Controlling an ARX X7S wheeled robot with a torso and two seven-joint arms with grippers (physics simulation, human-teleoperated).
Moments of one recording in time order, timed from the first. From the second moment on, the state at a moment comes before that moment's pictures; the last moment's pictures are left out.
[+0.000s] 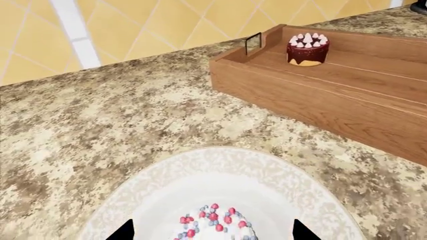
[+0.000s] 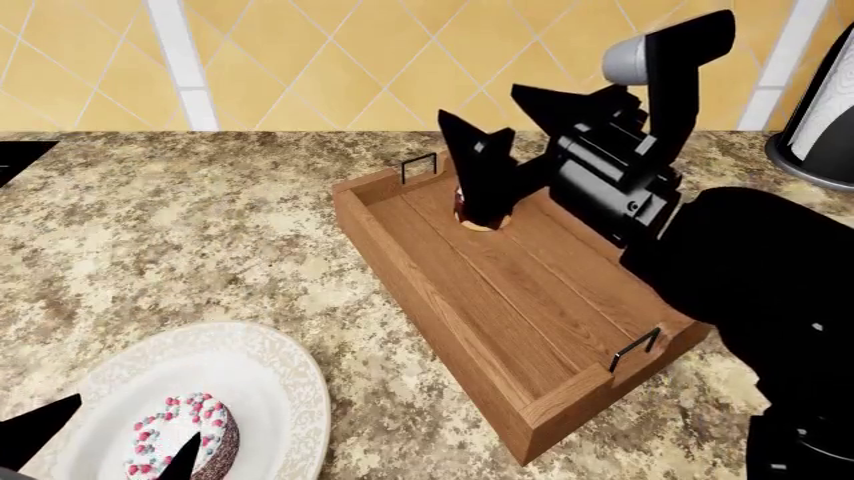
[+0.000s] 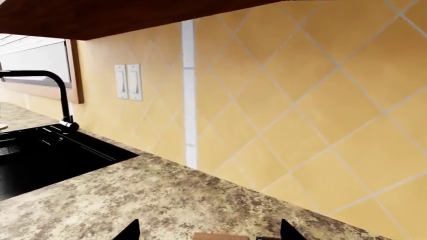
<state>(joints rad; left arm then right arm) -0.04 -0.77 -1.03 0.96 -2.36 -1.53 -0.97 0.98 0.40 -0.19 -0.29 0.96 0.96 -0.01</state>
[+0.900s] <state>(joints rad) 0.05 -0.69 -1.06 1.02 -2.04 -1.55 -0.67 0.97 0.40 -0.21 -0.27 0.97 0.94 -0.02</state>
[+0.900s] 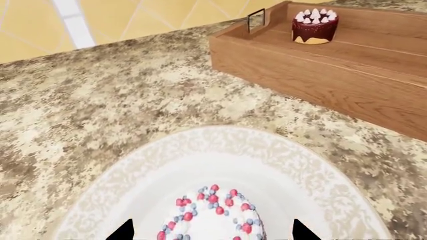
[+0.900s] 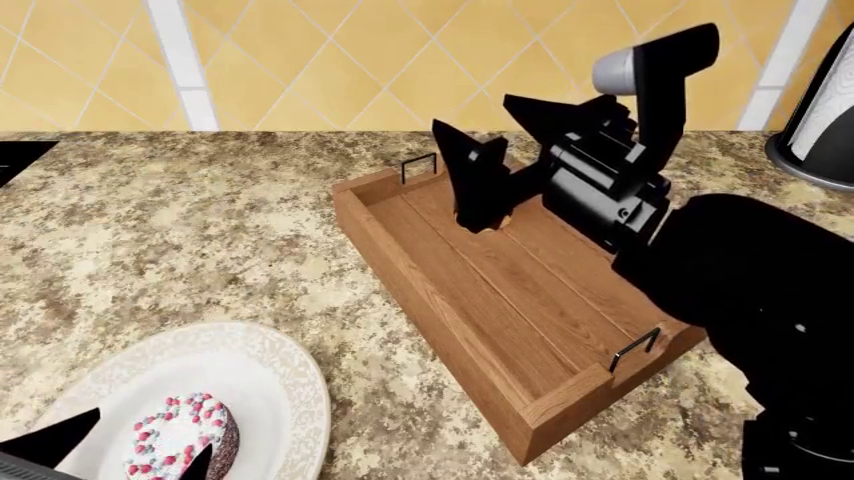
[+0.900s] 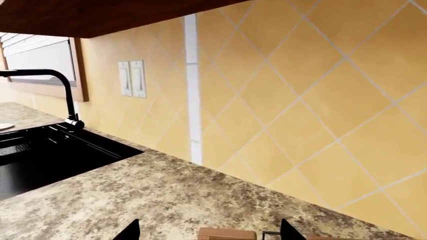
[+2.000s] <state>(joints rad) 0.09 -0.63 -1.09 1.05 -1.85 -1.57 -0.50 0.95 0.41 -0.22 -0.26 0.98 0.91 -0.02</state>
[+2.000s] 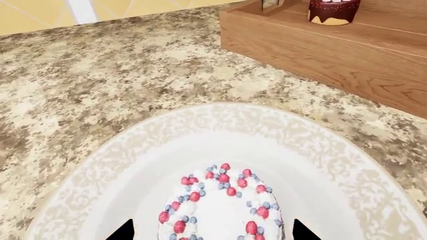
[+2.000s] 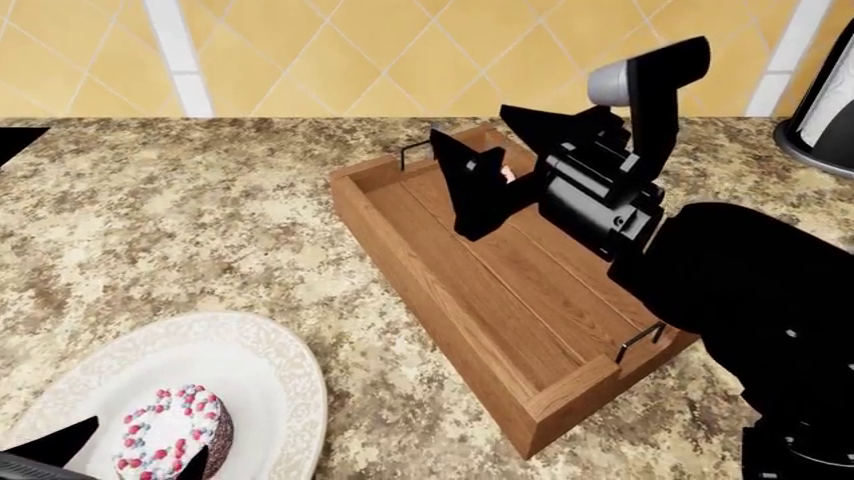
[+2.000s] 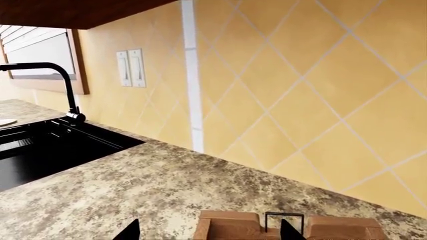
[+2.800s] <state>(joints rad) 0.08 -0.80 -0.89 0.96 -1.91 -1.43 -0.61 0.93 0.41 -0.24 -0.24 0.97 0.88 -0.03</state>
